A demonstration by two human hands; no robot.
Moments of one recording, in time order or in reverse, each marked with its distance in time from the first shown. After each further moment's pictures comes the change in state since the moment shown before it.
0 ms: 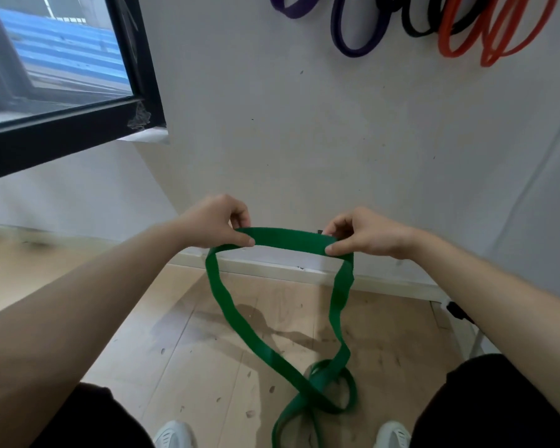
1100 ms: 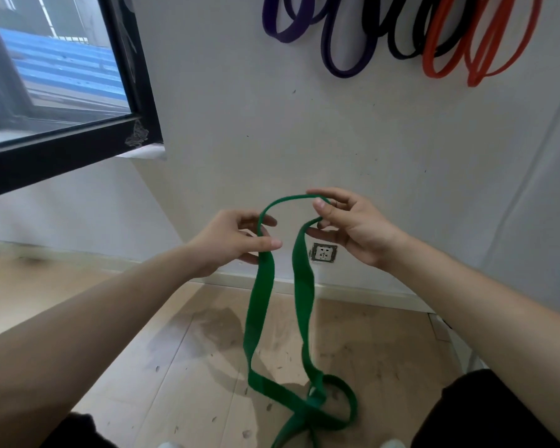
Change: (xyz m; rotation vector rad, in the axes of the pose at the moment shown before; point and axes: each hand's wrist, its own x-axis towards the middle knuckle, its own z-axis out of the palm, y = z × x) left_hand -0.013 0.044 0.015 -0.868 0.033 -0.052; right_hand -0.005 -0.046 0.009 0.917 0.218 -0.161
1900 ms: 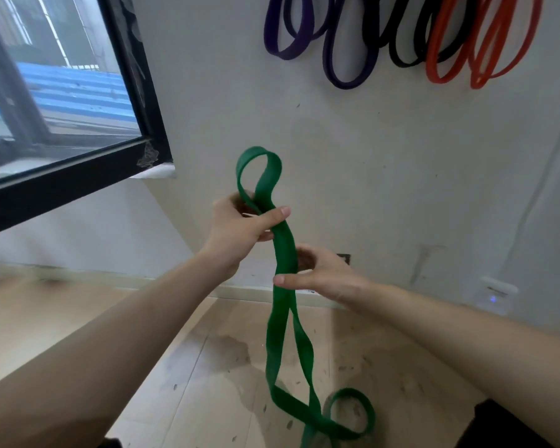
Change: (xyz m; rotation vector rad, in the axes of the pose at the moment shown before) left_hand 0.003 0.036 0.007 -0.183 0.395 0.133; right_hand 0.001 0.055 0.037 -0.499 -0.164 0.083
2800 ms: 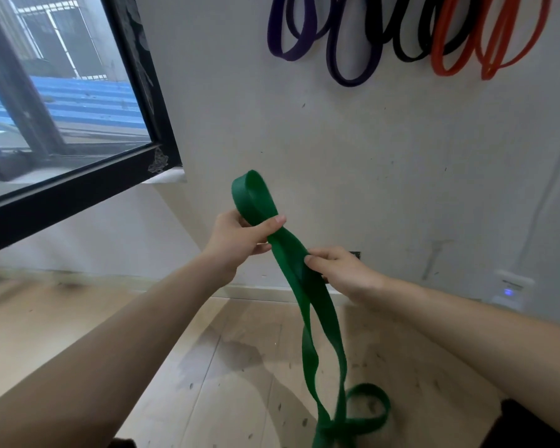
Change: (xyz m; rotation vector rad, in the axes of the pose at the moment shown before) left_hand -0.001 -0.009 -0.021 0.070 -0.069 -0.165; right_hand 0.008 0.014 0.001 0.008 0.095 0.048
